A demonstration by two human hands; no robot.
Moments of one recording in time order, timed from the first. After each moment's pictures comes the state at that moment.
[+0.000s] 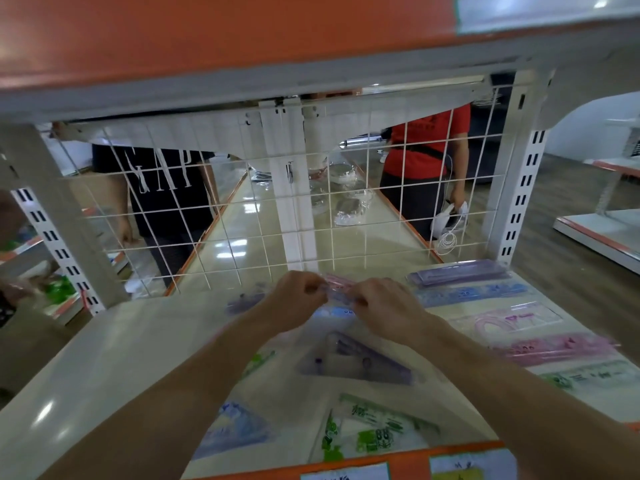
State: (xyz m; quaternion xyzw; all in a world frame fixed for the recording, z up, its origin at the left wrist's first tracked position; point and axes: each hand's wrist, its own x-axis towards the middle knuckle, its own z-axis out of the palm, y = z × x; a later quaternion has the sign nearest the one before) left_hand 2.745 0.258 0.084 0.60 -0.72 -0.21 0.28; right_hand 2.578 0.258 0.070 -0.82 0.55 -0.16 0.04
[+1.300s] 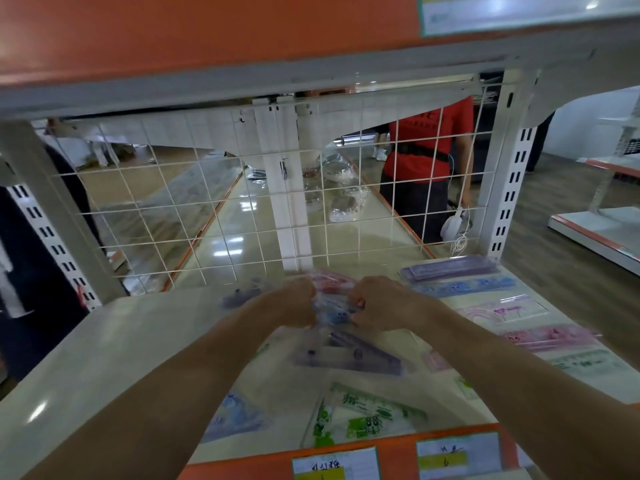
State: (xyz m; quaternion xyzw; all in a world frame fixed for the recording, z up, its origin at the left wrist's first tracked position) left_hand 2.735 0.248 0.083 0.63 -0.77 -0.10 -0.03; right_hand 2.569 0.259 0.088 -0.85 0.53 -0.01 0.09
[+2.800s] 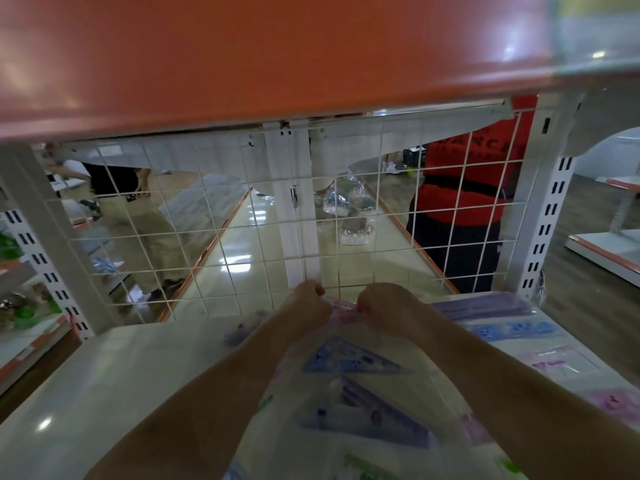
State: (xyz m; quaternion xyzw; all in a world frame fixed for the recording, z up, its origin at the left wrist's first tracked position) left_hand 2.736 0.177 0.068 0.69 -0.61 -0.28 0.27; right_hand 2.580 0.155 0.063 -0.84 0.54 0.01 -0.02
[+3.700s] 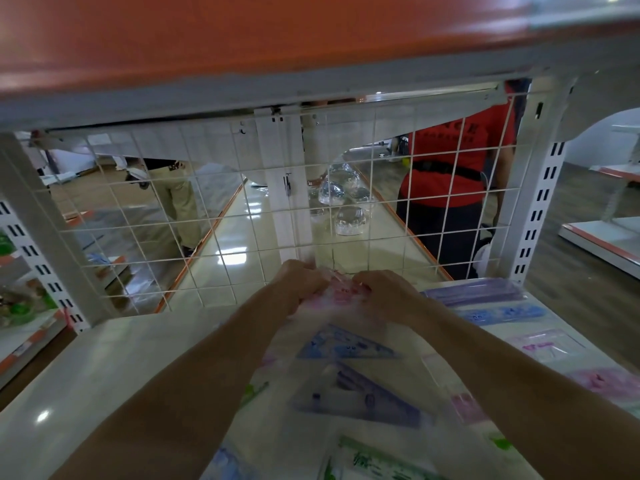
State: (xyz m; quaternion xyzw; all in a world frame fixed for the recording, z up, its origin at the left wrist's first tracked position) left_hand 2.735 0.177 0.091 0.69 -0.50 -0.40 0.35; right_hand 2.566 0.172 0.066 -0.81 0.55 -0.14 0.14
